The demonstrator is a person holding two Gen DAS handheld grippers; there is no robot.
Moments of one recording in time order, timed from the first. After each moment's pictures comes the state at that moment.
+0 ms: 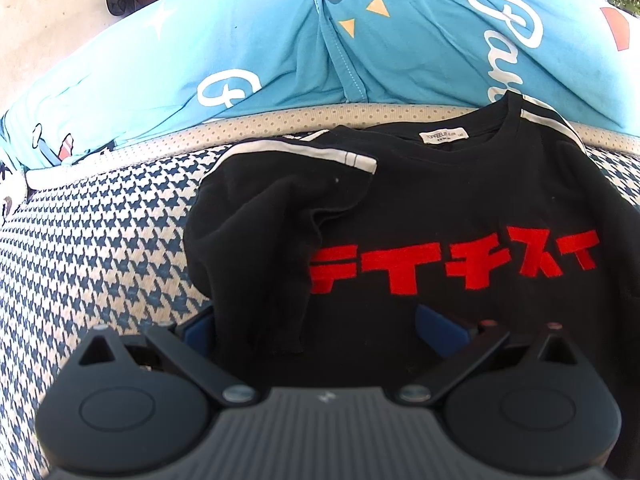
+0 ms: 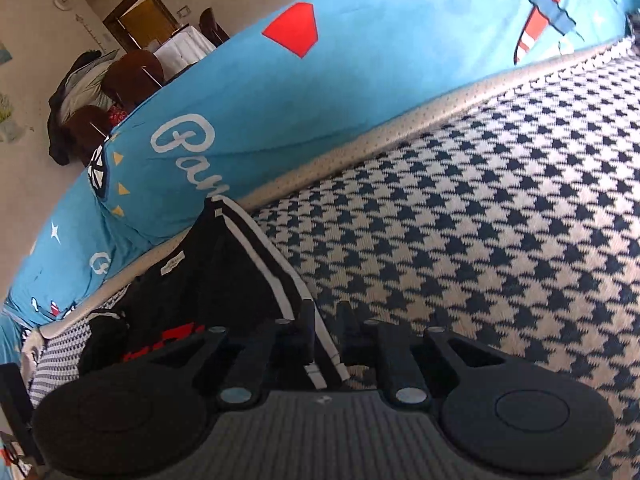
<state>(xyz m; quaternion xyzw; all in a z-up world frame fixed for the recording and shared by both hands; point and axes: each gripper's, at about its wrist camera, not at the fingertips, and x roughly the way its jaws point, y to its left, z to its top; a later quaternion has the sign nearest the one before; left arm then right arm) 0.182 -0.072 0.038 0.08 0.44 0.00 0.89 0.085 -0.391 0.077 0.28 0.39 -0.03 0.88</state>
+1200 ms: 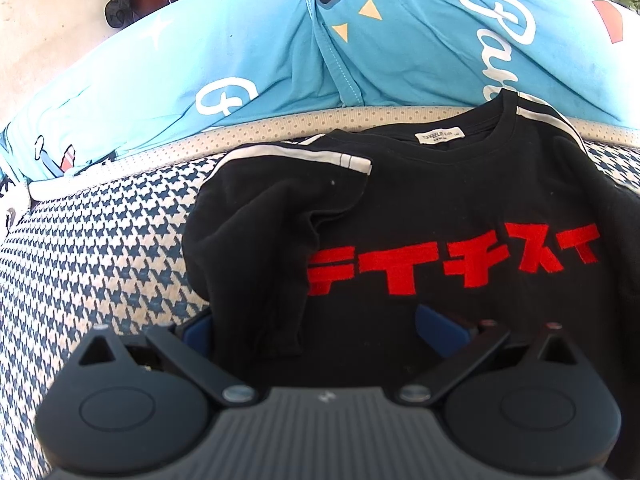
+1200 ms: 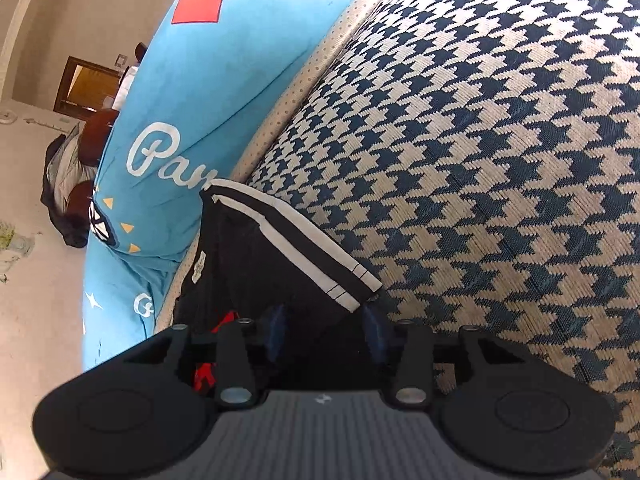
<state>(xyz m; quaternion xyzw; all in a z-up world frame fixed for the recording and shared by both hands) 0.180 -0.073 0.037 0.10 0.43 0.00 0.90 0.076 -0.388 0.037 0.48 0.38 -0.04 0.79</state>
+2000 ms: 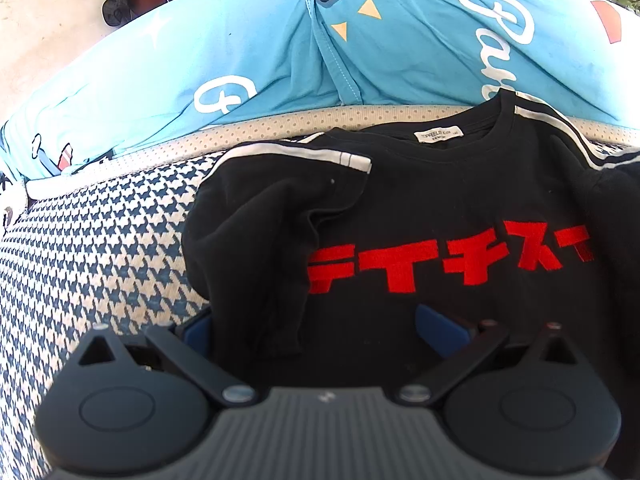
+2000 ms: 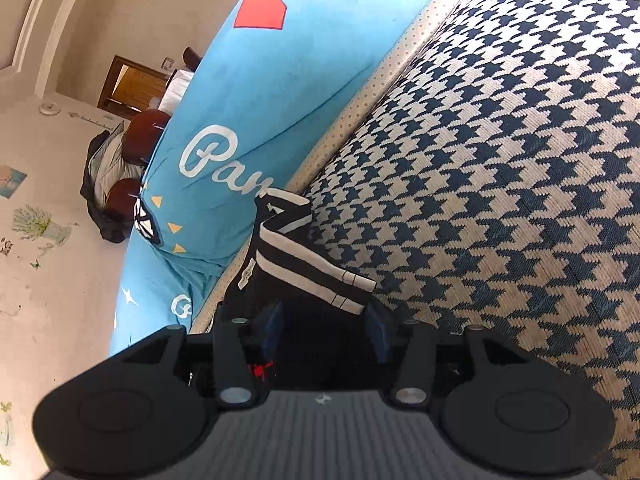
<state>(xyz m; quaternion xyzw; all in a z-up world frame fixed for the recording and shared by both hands) 0.179 -0.072 0.037 0.09 0.44 -0.01 0.90 0.085 -0.373 0.049 0.47 0.35 0.02 0.81</state>
